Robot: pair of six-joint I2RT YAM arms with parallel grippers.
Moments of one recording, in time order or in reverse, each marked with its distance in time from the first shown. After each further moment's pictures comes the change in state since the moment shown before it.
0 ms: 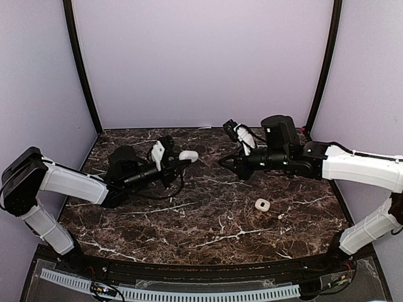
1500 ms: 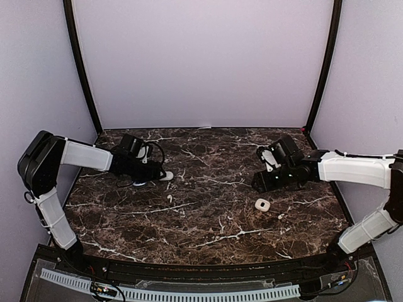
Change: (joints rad) left arm 0.349 0.241 0.344 -0.986 -0.069 -0.674; right arm -0.224 0.042 -0.187 -0.228 0.257 0.174
